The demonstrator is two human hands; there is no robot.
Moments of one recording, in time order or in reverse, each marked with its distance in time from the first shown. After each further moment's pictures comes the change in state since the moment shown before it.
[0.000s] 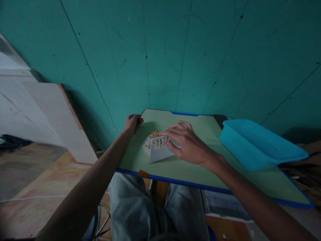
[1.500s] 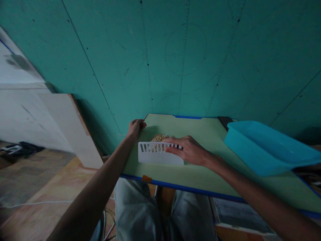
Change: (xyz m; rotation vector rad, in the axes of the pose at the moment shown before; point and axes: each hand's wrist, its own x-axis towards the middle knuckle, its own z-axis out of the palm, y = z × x) left_hand 0.003 -0.003 -0.001 -0.038 0.006 0.007; right_hand -0.004 0.020 0.026 0.350 -0.047 0.154
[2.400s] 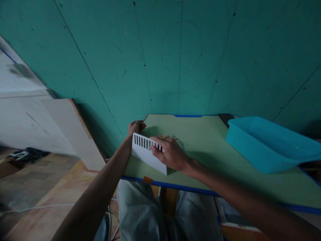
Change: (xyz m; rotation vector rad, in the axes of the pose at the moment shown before) left_hand 0.002 0.001 0.000 0.010 0.007 0.000; right_hand 0.027 -0.033 0.051 0.023 0.216 0.024
